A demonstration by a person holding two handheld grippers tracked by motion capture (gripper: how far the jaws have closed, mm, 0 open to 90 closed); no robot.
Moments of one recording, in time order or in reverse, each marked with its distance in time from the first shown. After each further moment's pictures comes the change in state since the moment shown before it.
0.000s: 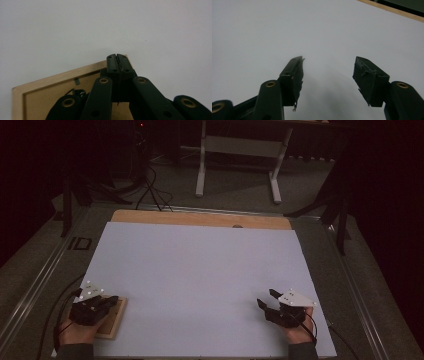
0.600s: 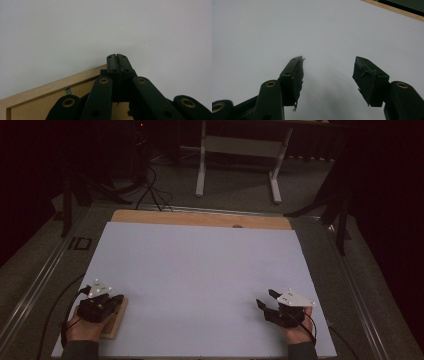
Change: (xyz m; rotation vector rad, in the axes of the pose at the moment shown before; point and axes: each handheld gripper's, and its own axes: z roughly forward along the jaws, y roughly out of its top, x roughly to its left) left arm -0.006 0.006 0.014 0.024 -0.007 0.031; right arm 0.001 0.000 0.002 0.007 0.005 -0.008
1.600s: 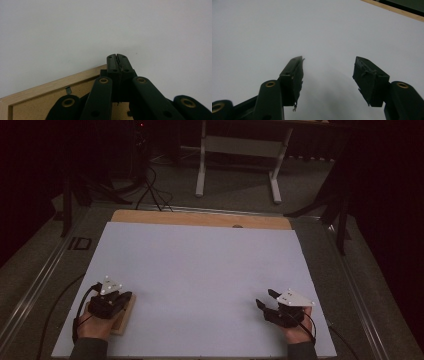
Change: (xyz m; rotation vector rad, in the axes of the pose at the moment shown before) left arm -0.018 0.015 0.016 -0.005 0.014 0.019; right arm 0.000 0.001 0.001 -0.001 0.004 -0.002
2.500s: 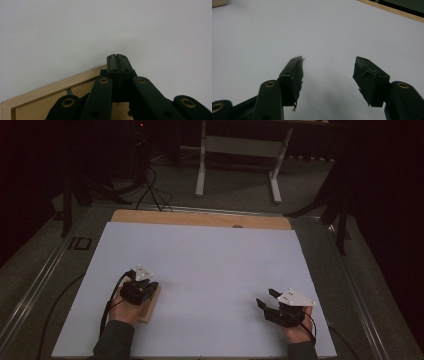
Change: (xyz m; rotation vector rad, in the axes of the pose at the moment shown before) left arm -0.039 0.050 0.045 0.018 -0.052 0.087; right arm -0.002 0.000 -0.001 -0.008 -0.003 0.006
